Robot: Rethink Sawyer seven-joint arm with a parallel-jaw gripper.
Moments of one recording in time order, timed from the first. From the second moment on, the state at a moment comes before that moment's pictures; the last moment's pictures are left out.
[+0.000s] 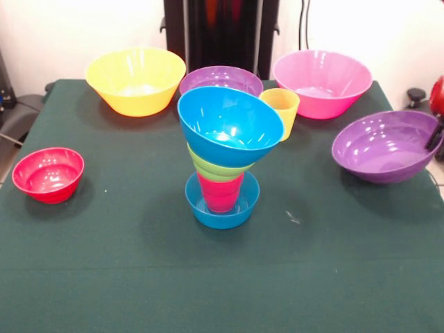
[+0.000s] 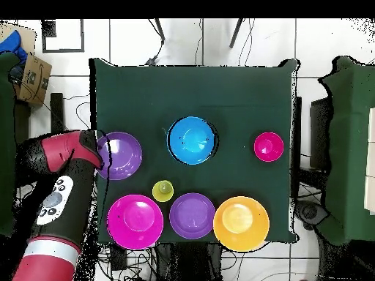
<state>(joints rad) 0.51 -0.30 -0.36 1.23 0.23 0.68 2.32</state>
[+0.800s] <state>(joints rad) 0.41 -0.42 -0.36 0.98 0.20 1.13 2.32</state>
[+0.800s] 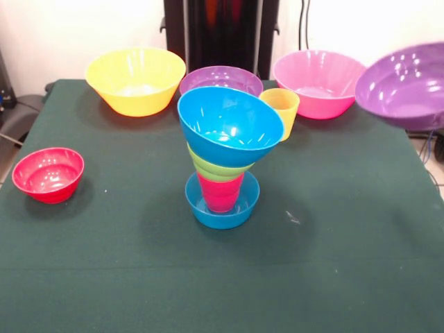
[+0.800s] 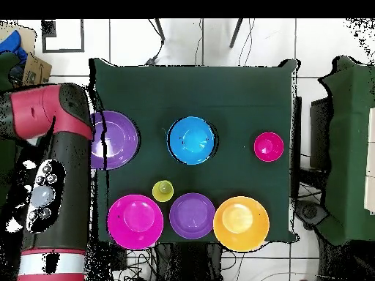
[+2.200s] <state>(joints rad) 0.12 -0.76 -0.34 1.13 -0.01 1.08 2.16</state>
